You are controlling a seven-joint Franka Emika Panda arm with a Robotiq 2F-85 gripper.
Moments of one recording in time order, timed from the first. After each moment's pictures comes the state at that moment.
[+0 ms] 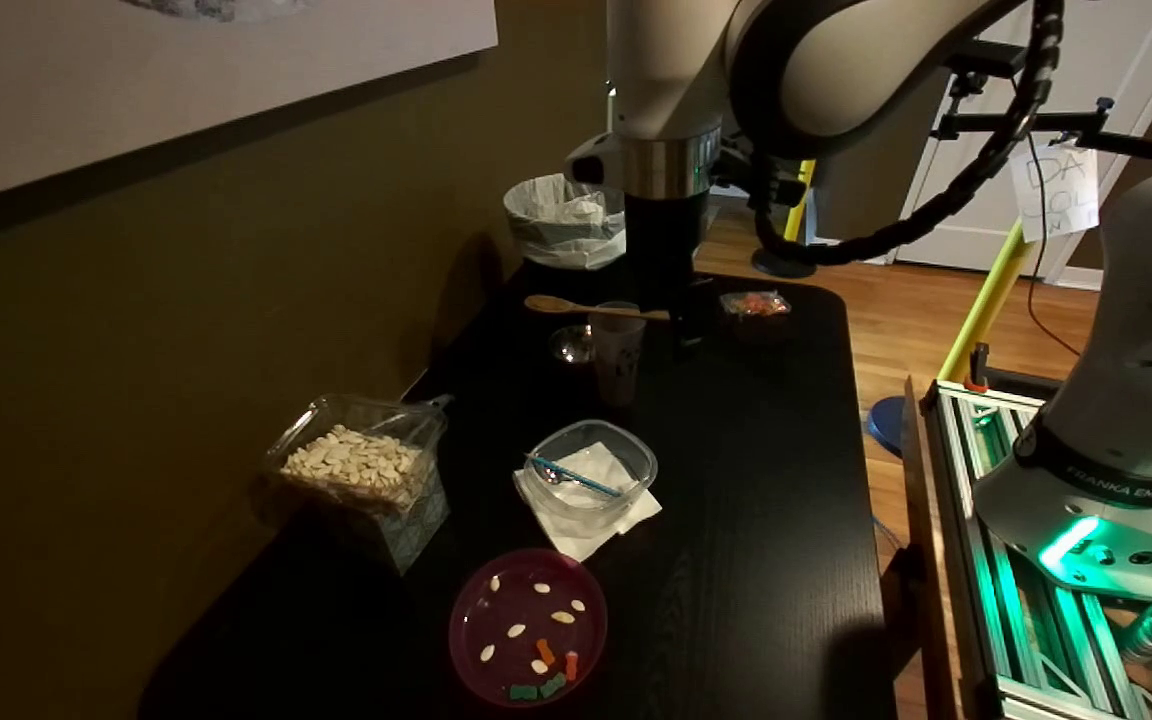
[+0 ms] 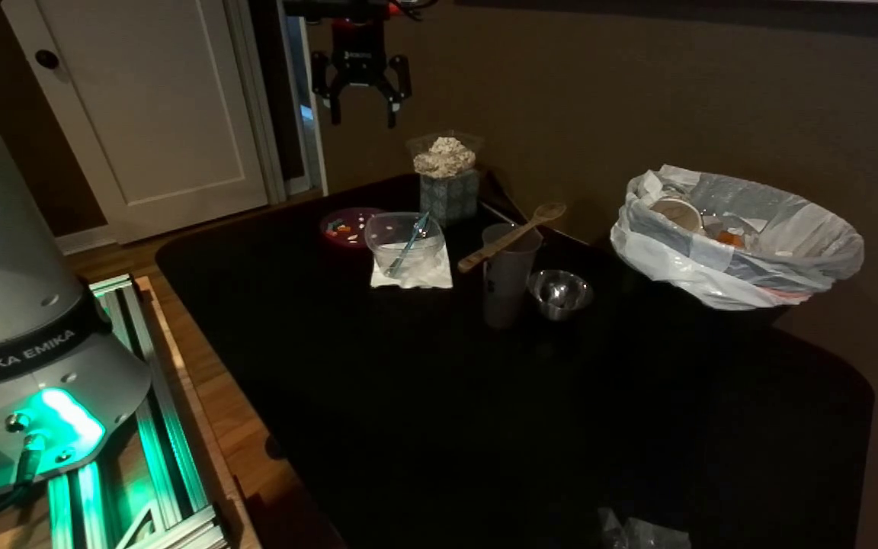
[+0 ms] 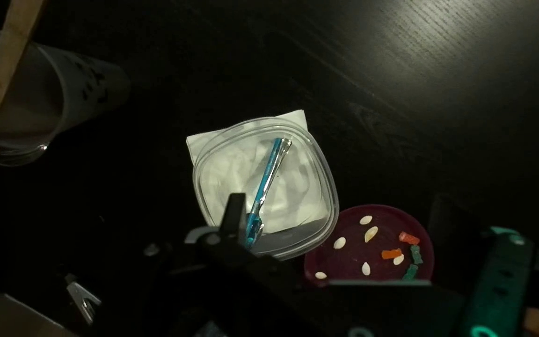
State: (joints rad) arm 0.17 -0.17 0.07 -2.36 -0.08 2.14 -0.42
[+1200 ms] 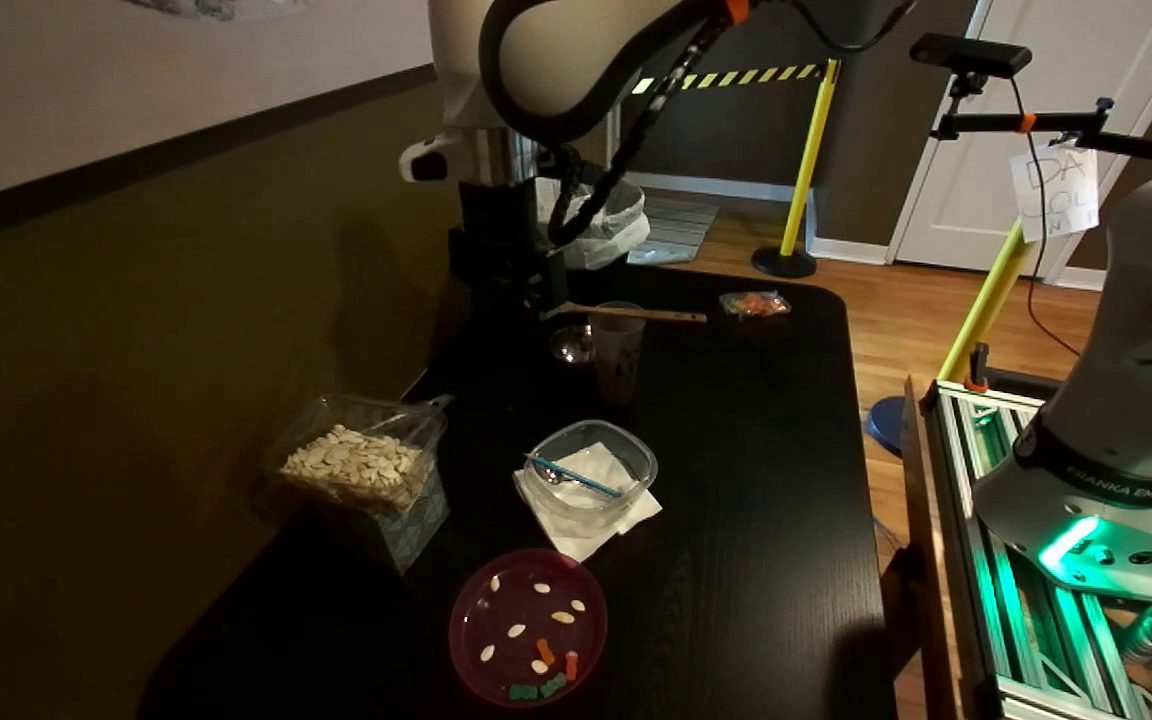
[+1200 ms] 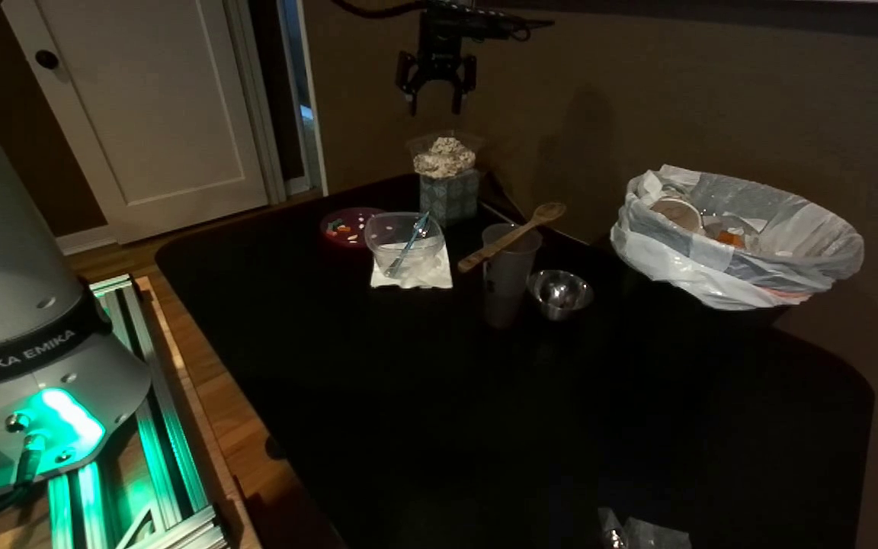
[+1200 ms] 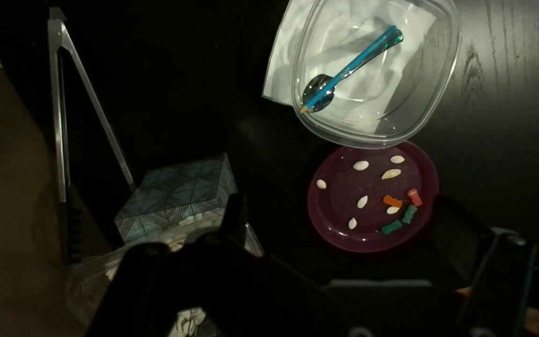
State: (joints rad) arm 0.11 0.31 0.09 -1.78 0.03 2.10 -1.18
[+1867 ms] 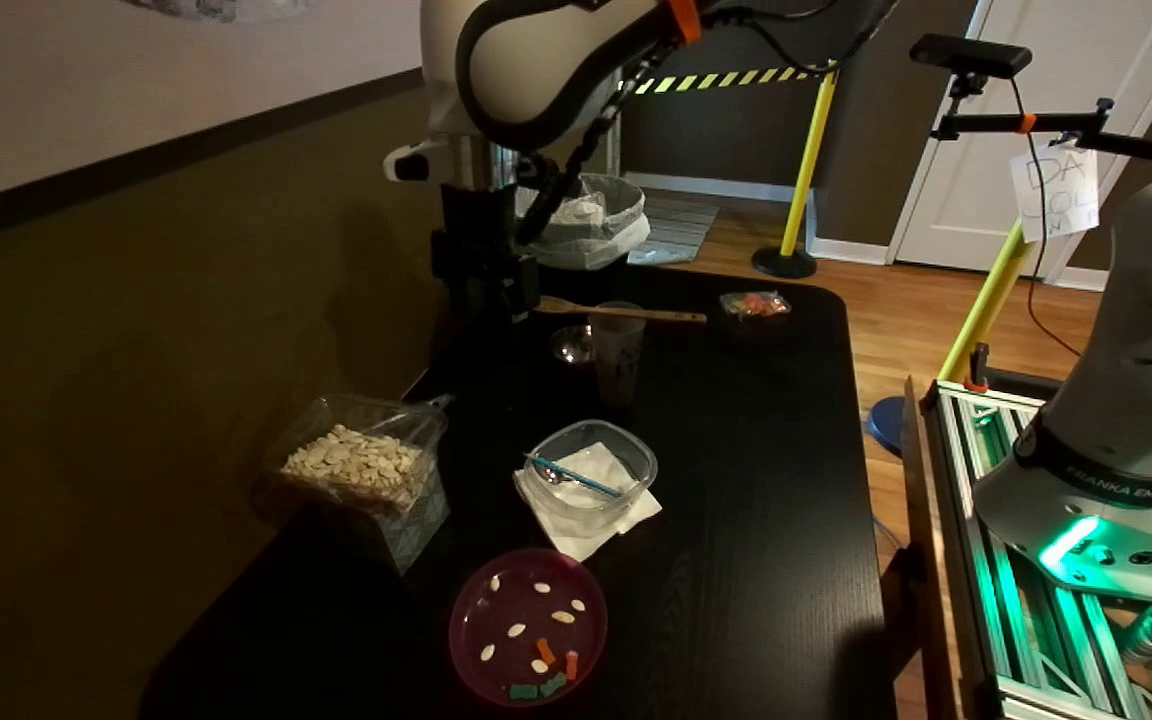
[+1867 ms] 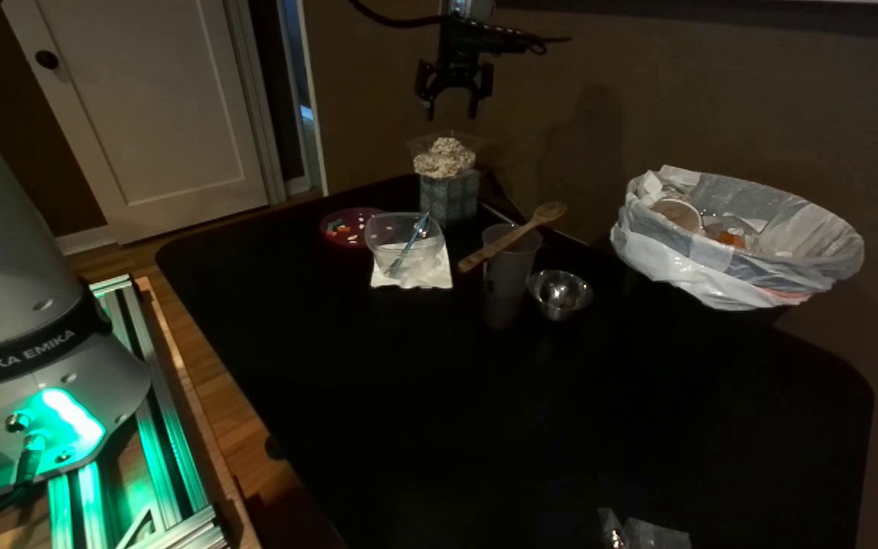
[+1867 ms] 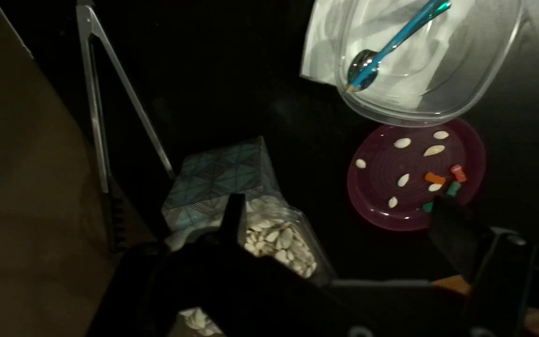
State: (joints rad) arm 0.06 0.40 0.10 -1.69 0.09 2.15 -1.19
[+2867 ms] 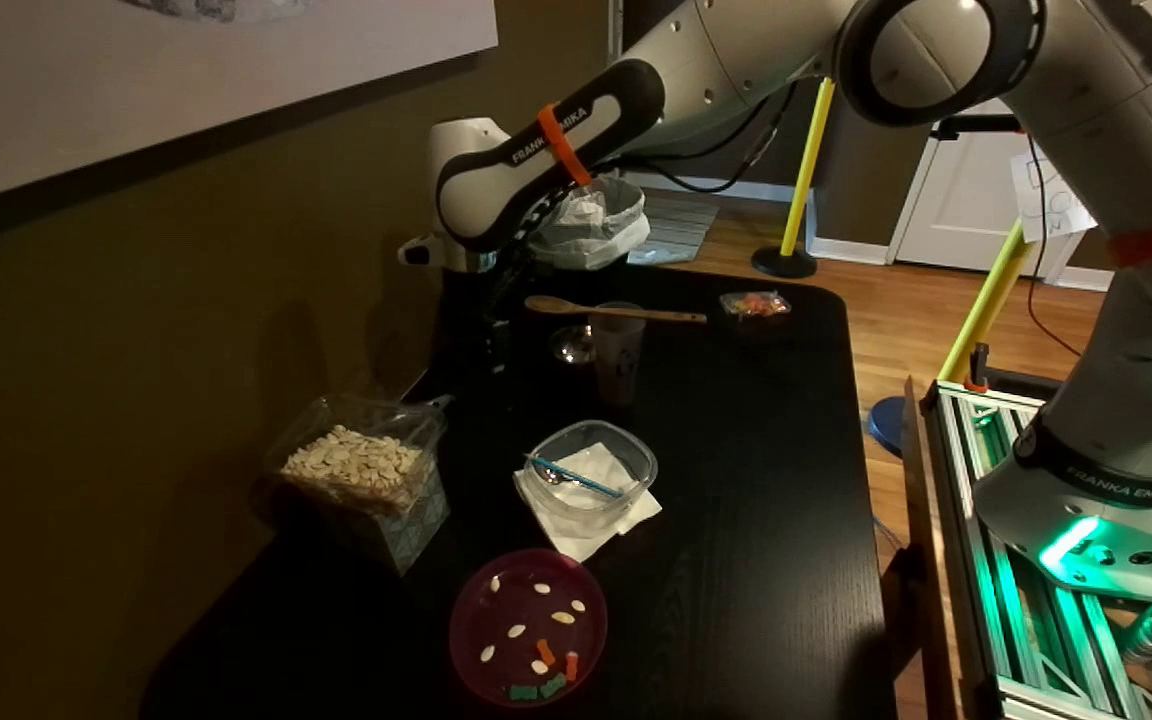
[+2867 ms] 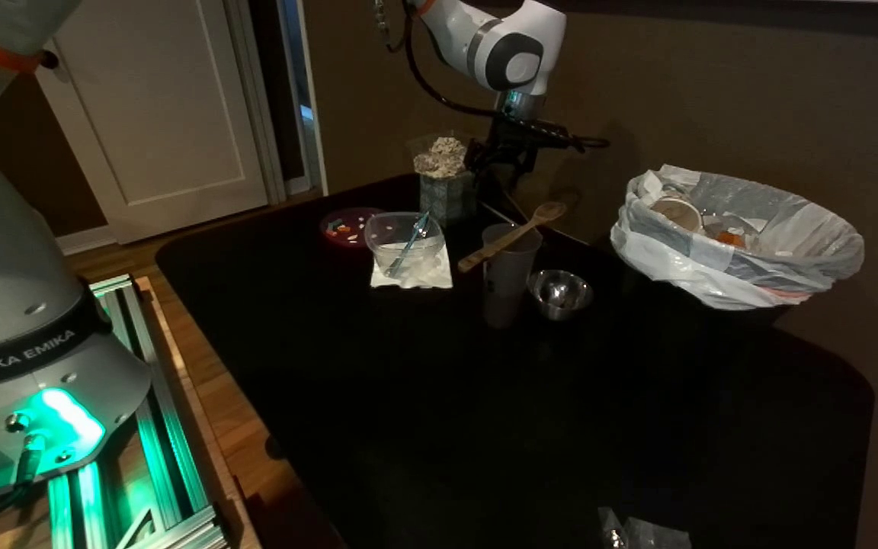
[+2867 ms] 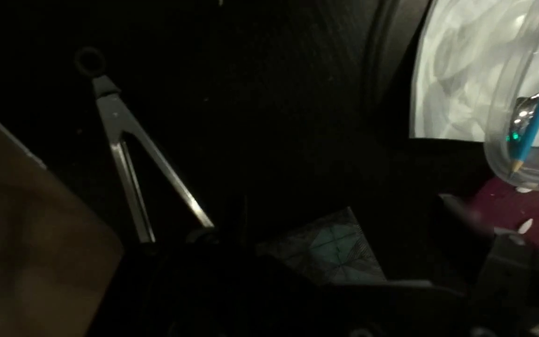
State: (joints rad) arm -0.06 0.84 0.13 -1.34 0.10 2.17 -1.19
